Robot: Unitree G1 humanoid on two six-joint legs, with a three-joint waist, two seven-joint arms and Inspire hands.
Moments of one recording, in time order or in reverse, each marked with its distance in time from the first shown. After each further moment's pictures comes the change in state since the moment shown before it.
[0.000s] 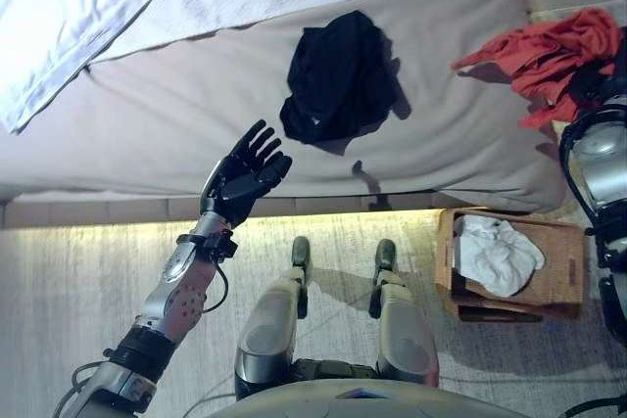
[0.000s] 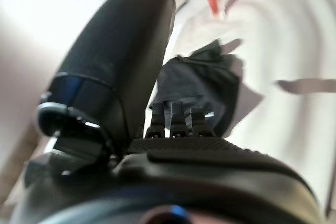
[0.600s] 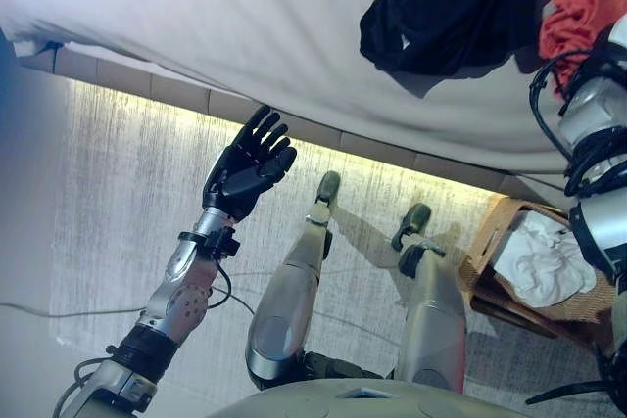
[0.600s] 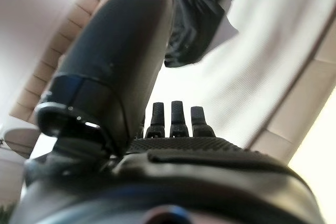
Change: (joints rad) left arm -0.021 -0.002 -0.052 -0.074 -0.097 -0.134 -0.047; right arm -0.512 0.121 0.454 0.680 -0.103 0.168 0.183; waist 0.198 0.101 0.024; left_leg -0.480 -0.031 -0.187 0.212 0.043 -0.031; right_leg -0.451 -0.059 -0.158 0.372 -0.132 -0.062
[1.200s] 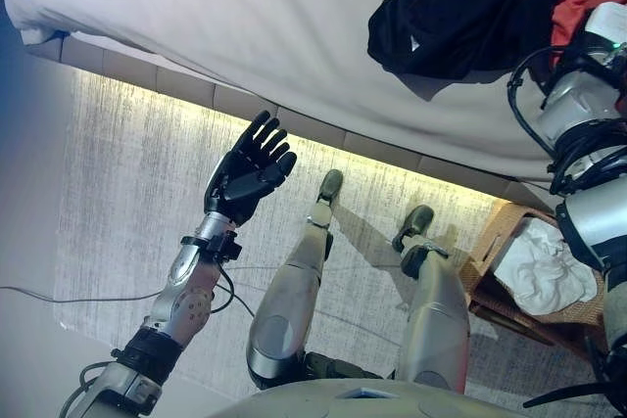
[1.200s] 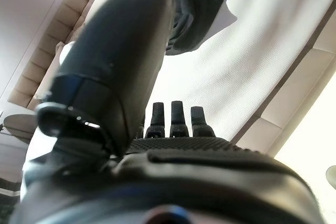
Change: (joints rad) left arm 0.017 -0.016 0.000 0.022 0.019 -0.016 -0.017; right arm -0.119 0.037 0.127 0.002 -0.143 0.101 0.049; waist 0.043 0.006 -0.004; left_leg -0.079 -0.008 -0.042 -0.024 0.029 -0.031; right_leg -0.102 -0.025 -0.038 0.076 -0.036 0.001
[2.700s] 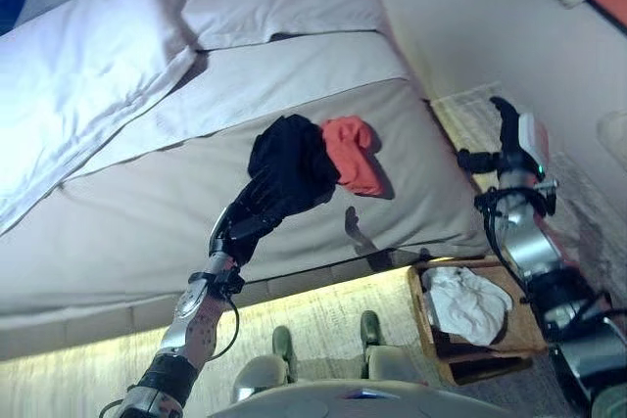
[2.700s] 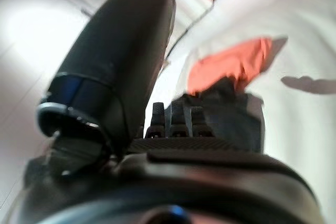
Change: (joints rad) left arm 0.043 -0.180 0.109 0.342 0.186 0.078 -0.063; right arm 0.764 0.090 -0.423 -0.716 0.231 -0.297 -0.235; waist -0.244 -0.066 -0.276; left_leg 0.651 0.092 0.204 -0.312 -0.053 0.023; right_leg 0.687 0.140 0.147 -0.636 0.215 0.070
